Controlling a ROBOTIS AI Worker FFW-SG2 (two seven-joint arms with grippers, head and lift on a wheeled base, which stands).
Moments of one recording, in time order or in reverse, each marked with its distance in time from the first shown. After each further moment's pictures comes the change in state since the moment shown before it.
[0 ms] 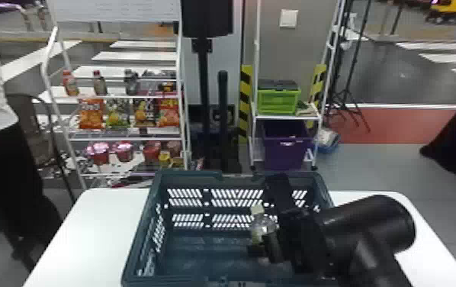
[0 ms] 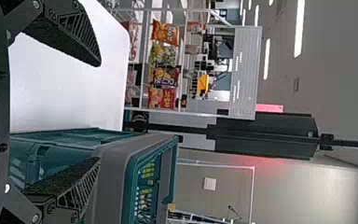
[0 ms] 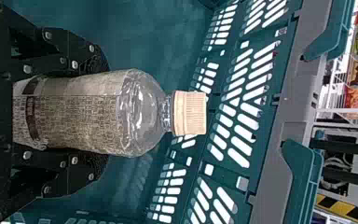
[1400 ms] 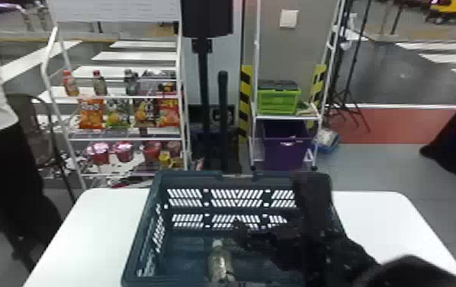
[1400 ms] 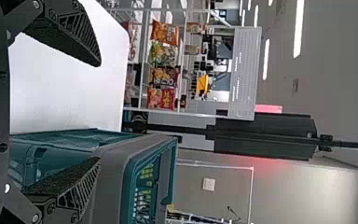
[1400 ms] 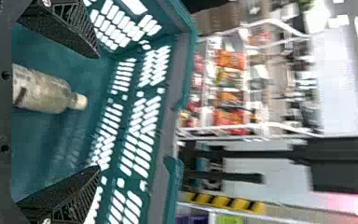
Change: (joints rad) left arm -0.009 0.003 0.000 0.008 0.009 -0.005 -0.003; right arm 0.393 -0.070 -0.046 -0.514 -0.072 -0.398 -0.006
